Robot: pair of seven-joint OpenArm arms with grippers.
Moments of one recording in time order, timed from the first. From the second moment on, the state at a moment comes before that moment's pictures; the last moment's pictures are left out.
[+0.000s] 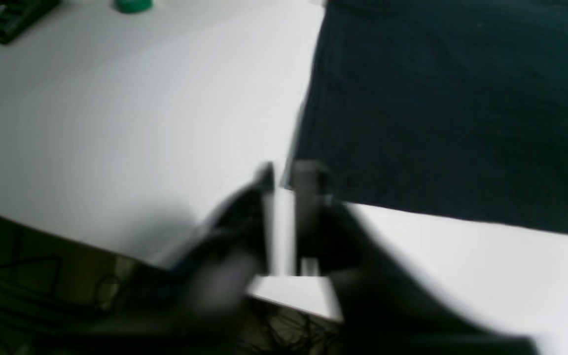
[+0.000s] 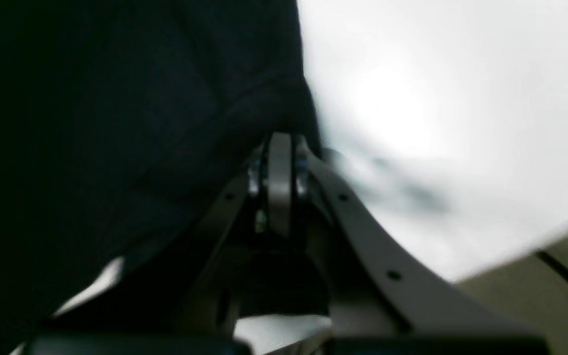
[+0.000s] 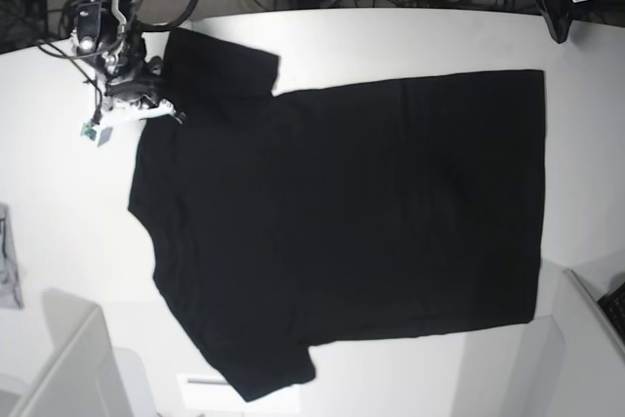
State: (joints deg) left arm 56.8 -10.5 -24.7 97.4 -26.8 -6.2 -22.5; right arm -20.0 8.5 7.8 113.9 26.5 -26.0 -59.0
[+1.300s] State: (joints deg) left arm 37.8 -5.1 -65.8 95.6 -46.0 -38.8 23.6; right arm -21.6 9.0 22.4 100.2 40.0 -4.3 -59.9
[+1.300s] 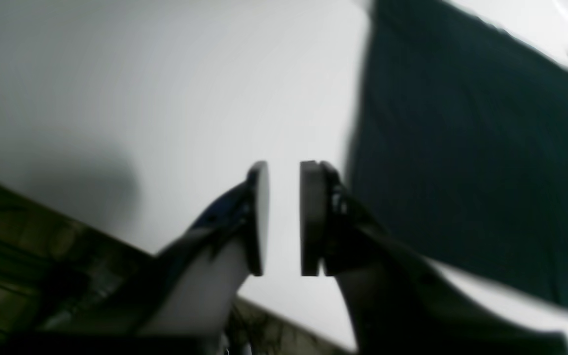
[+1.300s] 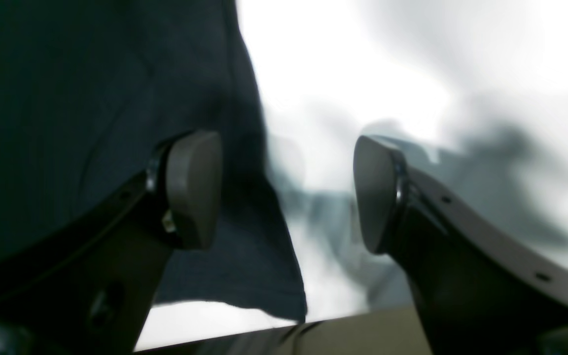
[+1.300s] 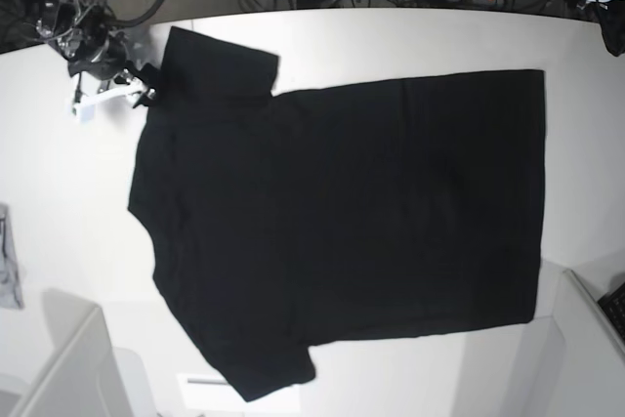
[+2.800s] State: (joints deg) left arm 25.5 -4.8 -64.8 88.2 -32.2 -39.2 40.0; right arm -22.5 7.1 16.5 96.8 42.8 0.1 -58.4
